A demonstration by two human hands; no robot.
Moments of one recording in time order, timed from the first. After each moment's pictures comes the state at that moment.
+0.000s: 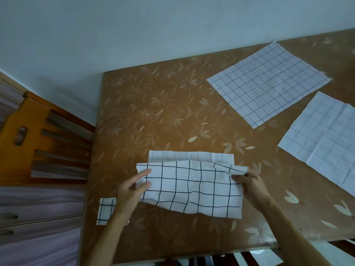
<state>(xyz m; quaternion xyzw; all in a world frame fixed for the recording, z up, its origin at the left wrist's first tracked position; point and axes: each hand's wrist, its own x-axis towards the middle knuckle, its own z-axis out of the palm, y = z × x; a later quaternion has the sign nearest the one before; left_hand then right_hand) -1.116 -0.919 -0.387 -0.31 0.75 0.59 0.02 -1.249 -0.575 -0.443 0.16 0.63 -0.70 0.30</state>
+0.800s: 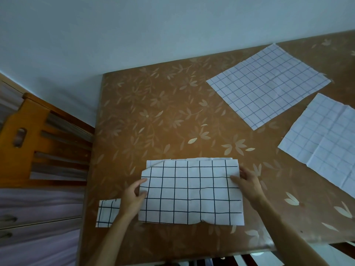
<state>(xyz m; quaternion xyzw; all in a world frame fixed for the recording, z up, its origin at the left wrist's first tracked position) -1.114 -0.931 -0.433 -0.35 0.81 0.46 0.11 -1.255 -0.579 -0.464 0.15 0.76 -0.58 0.25</state>
